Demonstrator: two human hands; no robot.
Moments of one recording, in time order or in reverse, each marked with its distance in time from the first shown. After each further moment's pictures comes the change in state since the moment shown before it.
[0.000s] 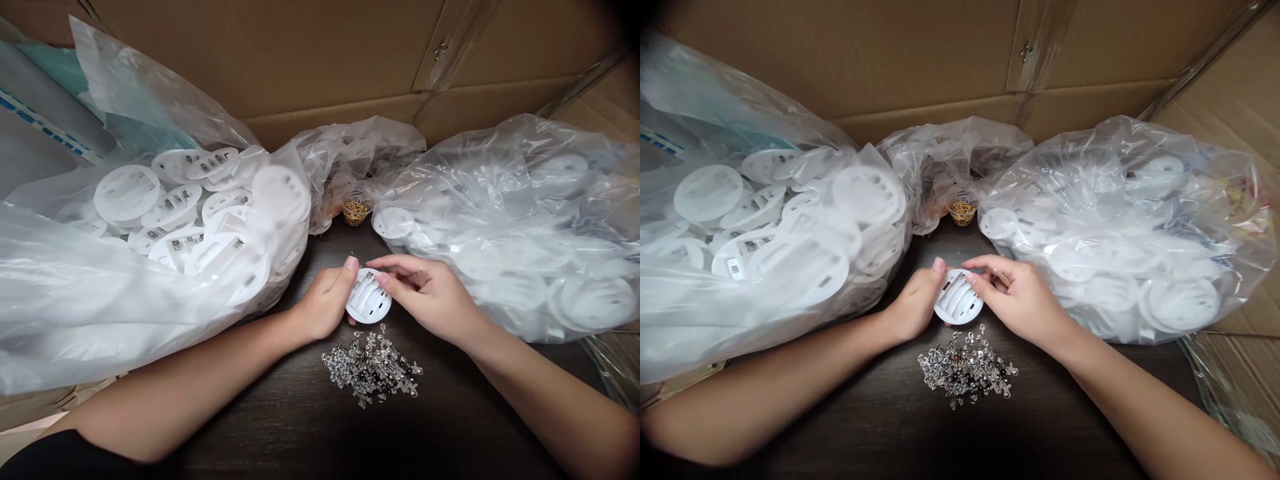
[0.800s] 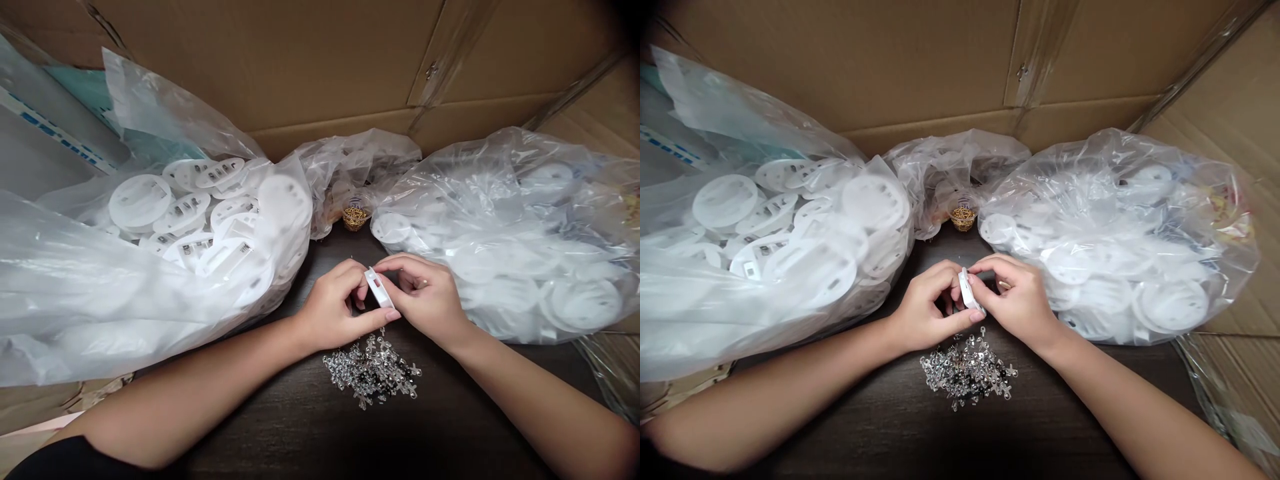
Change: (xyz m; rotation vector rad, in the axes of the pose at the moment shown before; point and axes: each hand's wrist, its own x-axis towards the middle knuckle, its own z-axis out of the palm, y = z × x) left_hand -0.002 0.010 0.001 0.456 0.138 0.464; right_hand 0.001 0.007 0.011 -0.083 0.243 -0.206
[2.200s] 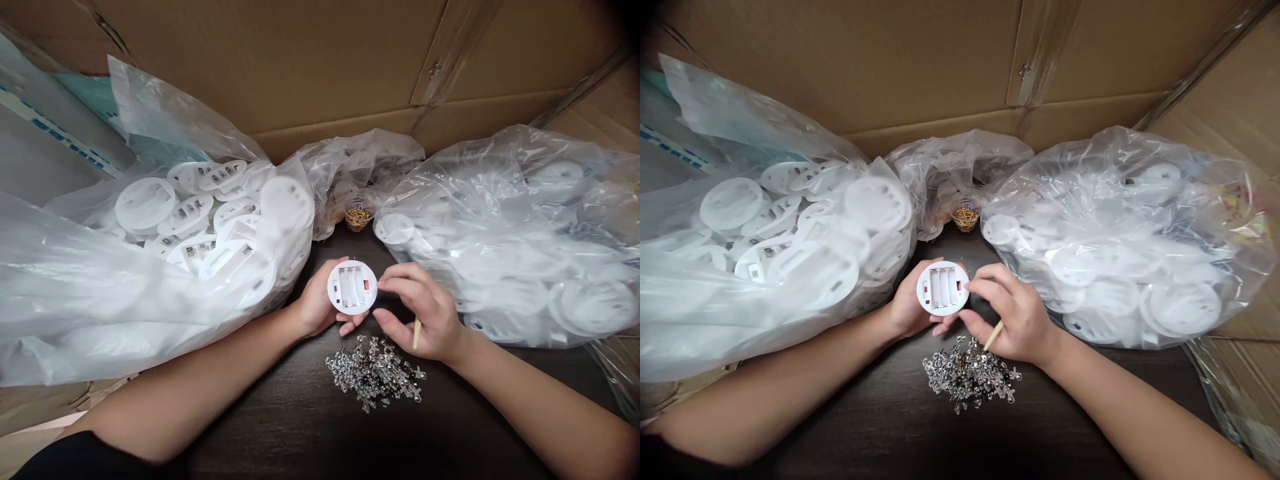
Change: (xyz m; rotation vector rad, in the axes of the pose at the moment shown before) left_hand 0.008 -0.010 -0.006 -1.121 -0.264 -0.721; right_hand -0.015 0.008 0.001 -0.172 -0.055 -0.491
